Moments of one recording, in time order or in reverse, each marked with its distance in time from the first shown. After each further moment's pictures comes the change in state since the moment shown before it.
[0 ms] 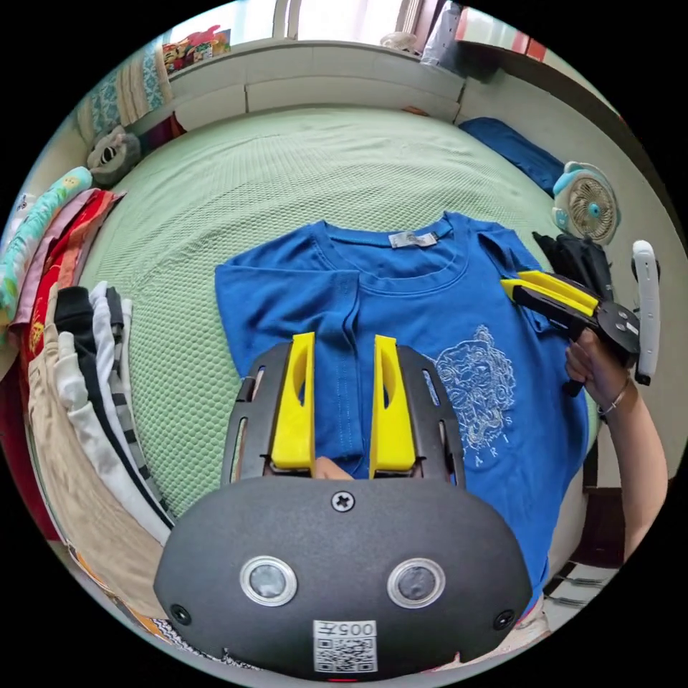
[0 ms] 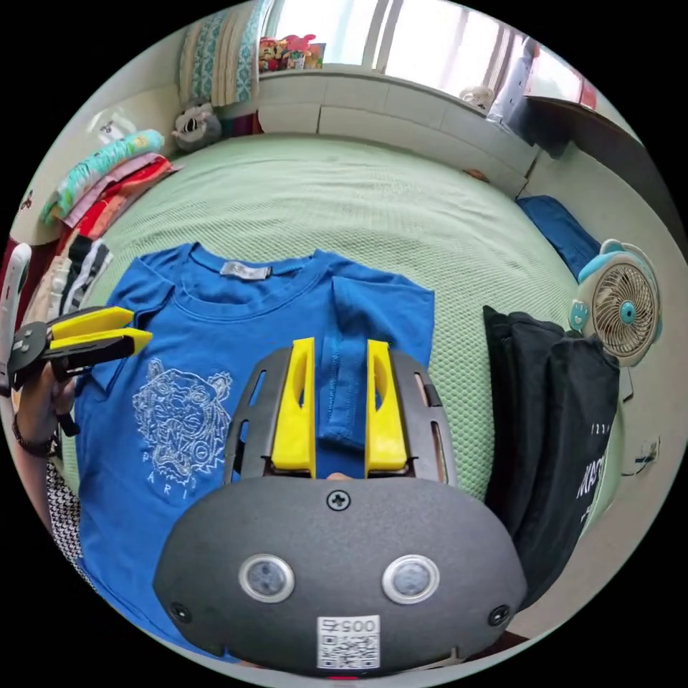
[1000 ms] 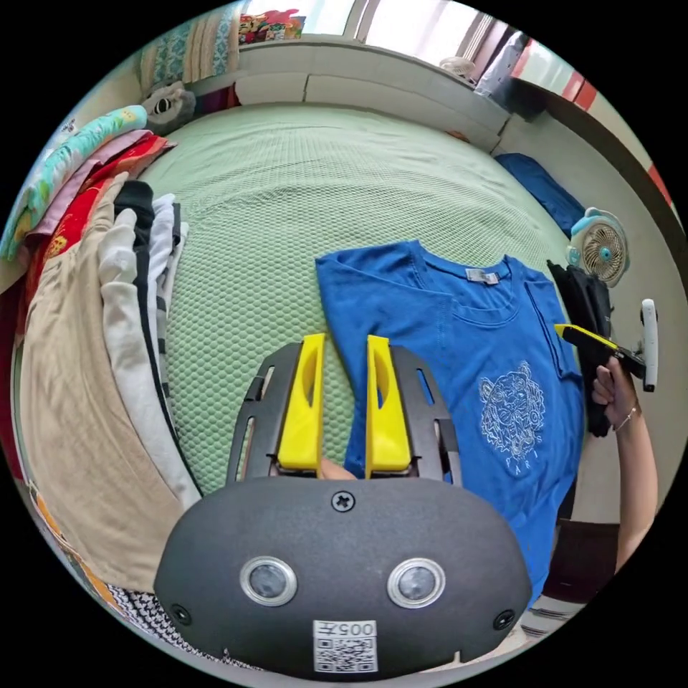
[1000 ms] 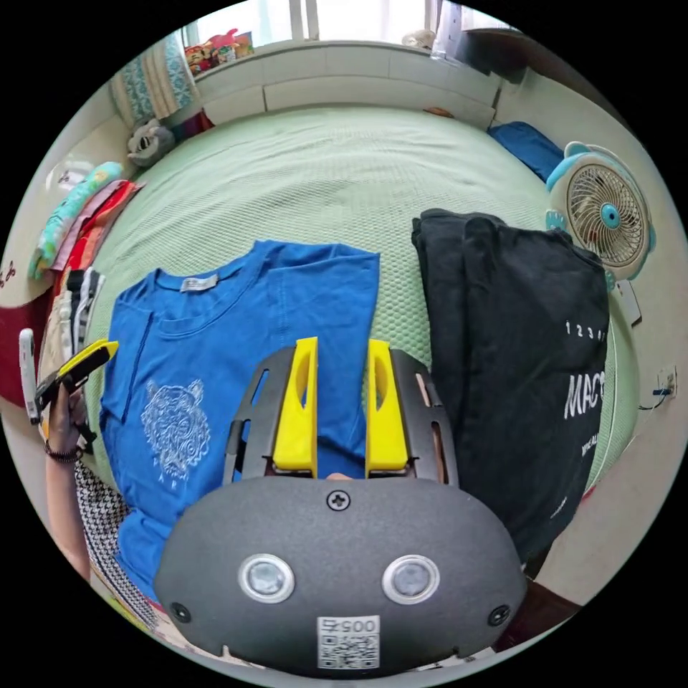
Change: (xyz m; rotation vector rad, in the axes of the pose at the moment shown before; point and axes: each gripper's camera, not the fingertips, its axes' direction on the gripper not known) left arm -0.065 0.057 -0.044 0.027 0.028 -0.169; right arm 0.070 0.059 -0.053 -0.165 -0.063 0.183
